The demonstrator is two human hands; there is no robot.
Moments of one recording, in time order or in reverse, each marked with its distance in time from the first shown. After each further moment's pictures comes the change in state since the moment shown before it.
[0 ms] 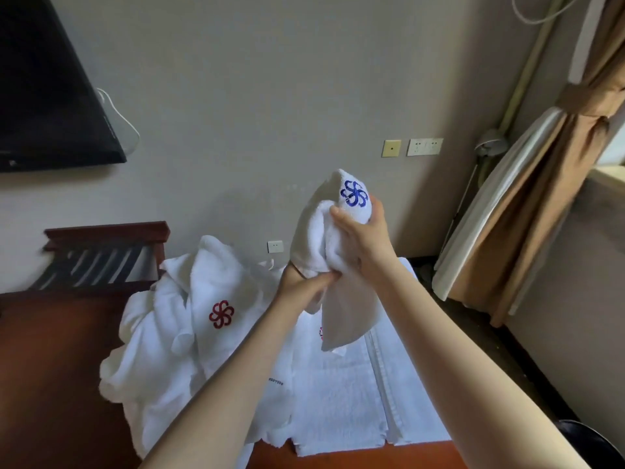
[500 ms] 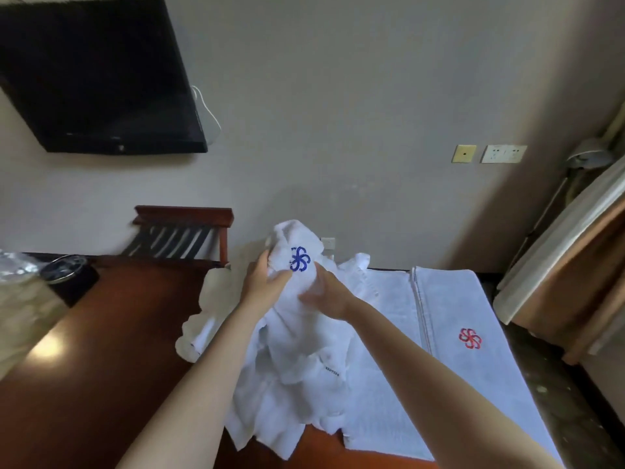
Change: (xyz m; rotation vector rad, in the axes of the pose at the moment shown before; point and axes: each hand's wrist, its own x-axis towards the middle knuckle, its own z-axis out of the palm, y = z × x) left_hand -0.006 -0.011 -0.172 0.598 0.443 0.043; right_hand -0.038 0.133 0.099 -0.787 -0.689 0.235
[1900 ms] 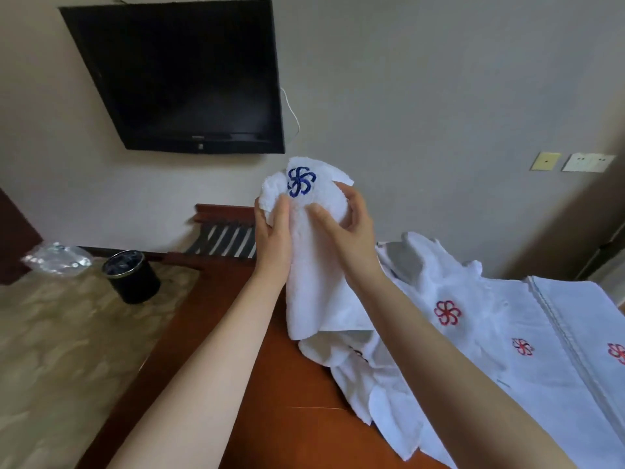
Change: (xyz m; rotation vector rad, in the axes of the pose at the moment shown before) left_hand 0.028 -0.033 -0.285 -0.663 0.174 0.181; right_hand 0.071 -0.277 0.184 0.497 0.576 -0.379
